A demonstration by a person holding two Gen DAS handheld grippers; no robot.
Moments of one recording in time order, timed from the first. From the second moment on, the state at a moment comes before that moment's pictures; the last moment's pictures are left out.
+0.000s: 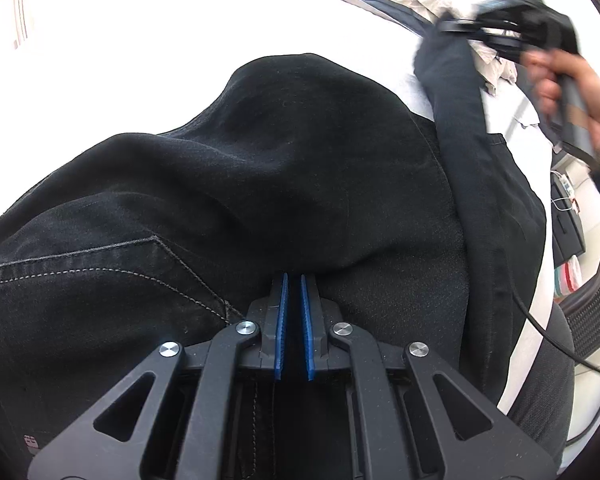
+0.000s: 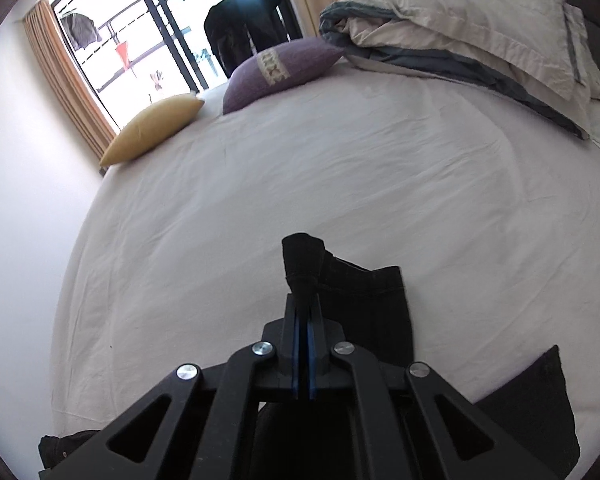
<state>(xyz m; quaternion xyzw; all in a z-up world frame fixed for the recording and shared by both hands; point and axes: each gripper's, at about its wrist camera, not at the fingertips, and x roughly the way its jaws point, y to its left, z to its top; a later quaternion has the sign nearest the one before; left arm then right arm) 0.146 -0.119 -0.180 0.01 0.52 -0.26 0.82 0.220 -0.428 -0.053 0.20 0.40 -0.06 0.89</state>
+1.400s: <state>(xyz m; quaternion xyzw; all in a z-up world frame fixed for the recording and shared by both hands) 0.139 -0.156 -0.157 0.04 0.52 -0.20 0.83 -0.055 -0.581 -0.183 0.49 0.28 -0.25 0.78</state>
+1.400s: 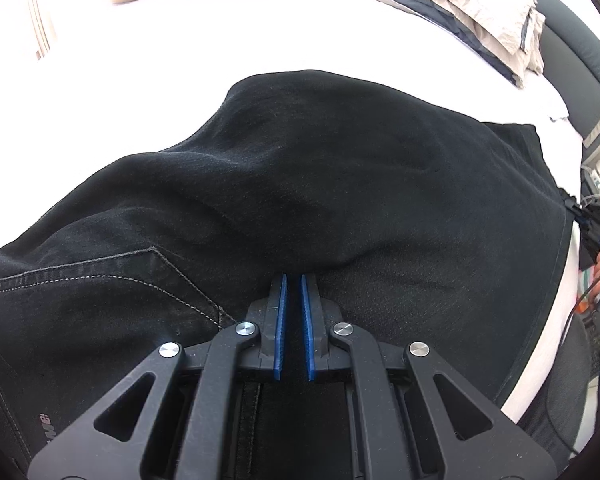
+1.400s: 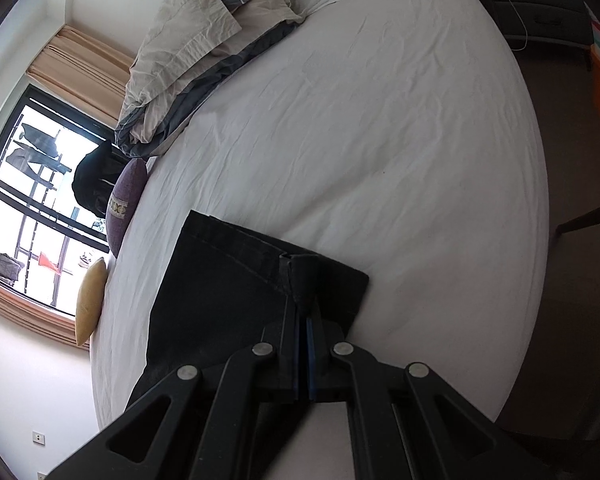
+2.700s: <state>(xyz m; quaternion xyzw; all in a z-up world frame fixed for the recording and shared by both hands) 0.141 -0.110 -0.147 -0.04 0.49 -0.21 0.84 -0.022 -0.576 -0.204 0.53 0.37 -0.11 0.75</state>
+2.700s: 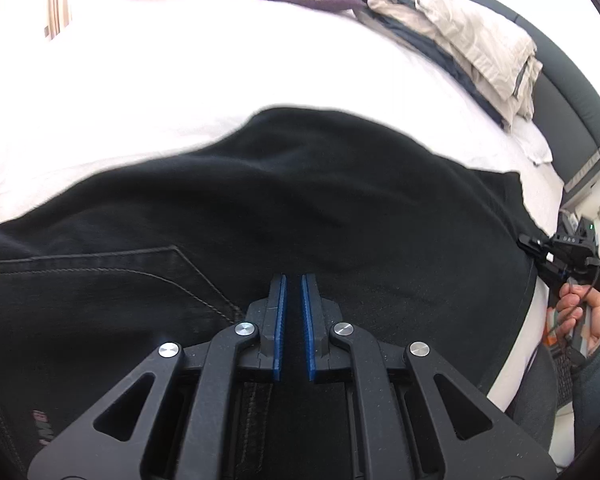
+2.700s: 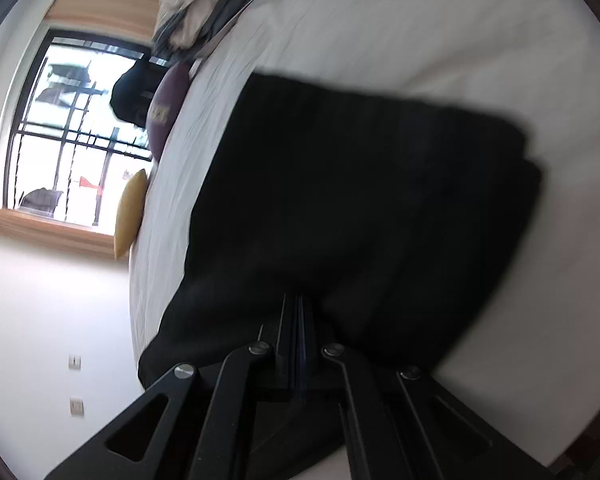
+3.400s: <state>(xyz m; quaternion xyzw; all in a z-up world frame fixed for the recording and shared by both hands) 0.145 -0.020 -0.163 -0.14 0.47 -0.20 0.85 0.209 -0.269 -0.204 0.37 0.52 0.27 0.72</state>
